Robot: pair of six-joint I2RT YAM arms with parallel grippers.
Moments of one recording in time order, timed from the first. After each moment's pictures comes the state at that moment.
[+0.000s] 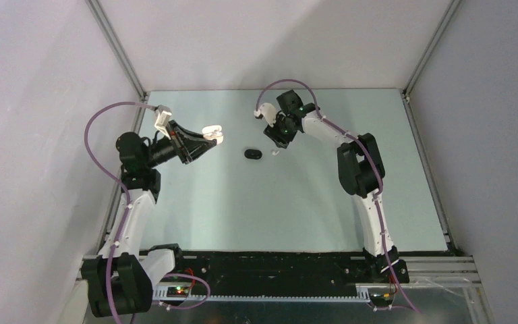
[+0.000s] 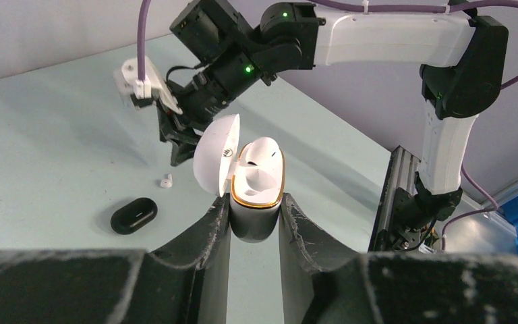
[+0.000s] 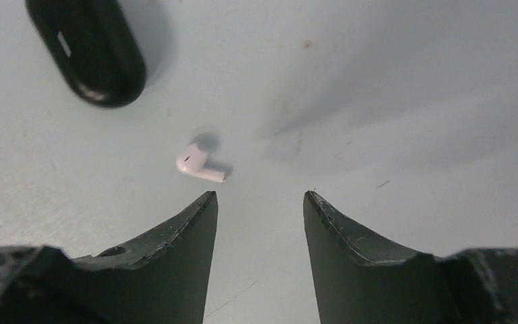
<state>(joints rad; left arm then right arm) 0.11 1.03 0.71 0.46 1.16 -0.50 0.52 2.26 1.90 -0.65 -0.22 -0.58</state>
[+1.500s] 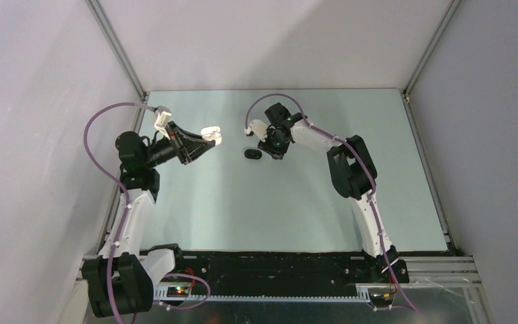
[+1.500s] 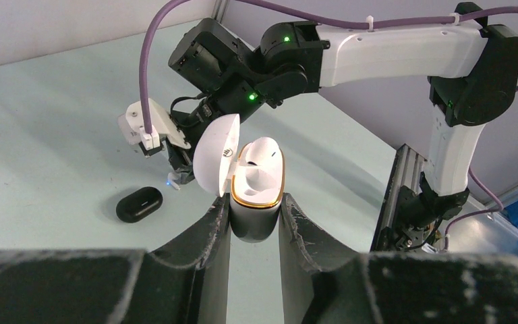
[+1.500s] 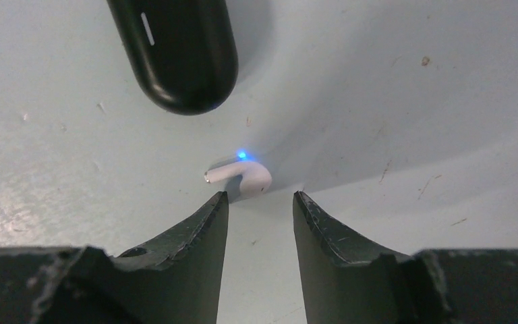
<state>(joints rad) 0.13 1.03 0.71 0.39 1.16 -0.46 0.59 2.30 1.87 -0.66 -0.16 -0.64</state>
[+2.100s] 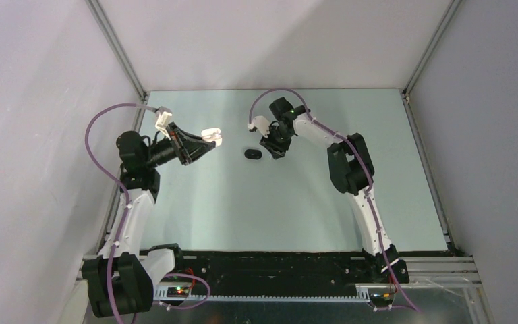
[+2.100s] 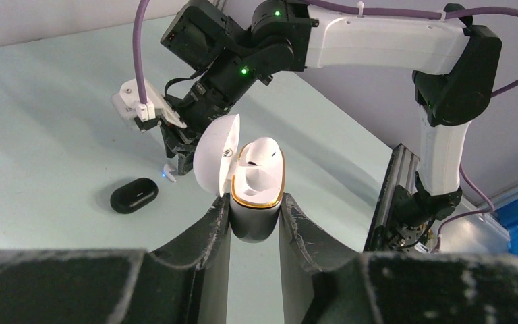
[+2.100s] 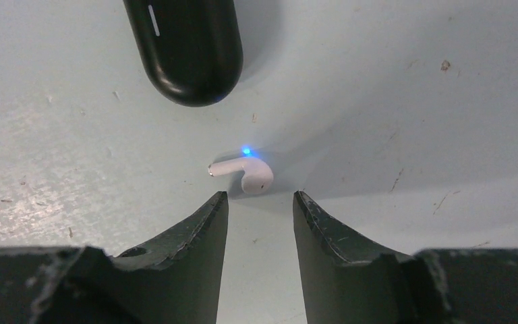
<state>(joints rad) 0.13 1.03 0.71 0.35 1.15 -0.46 0.55 2.37 2.02 -0.82 -0.31 -0.66</state>
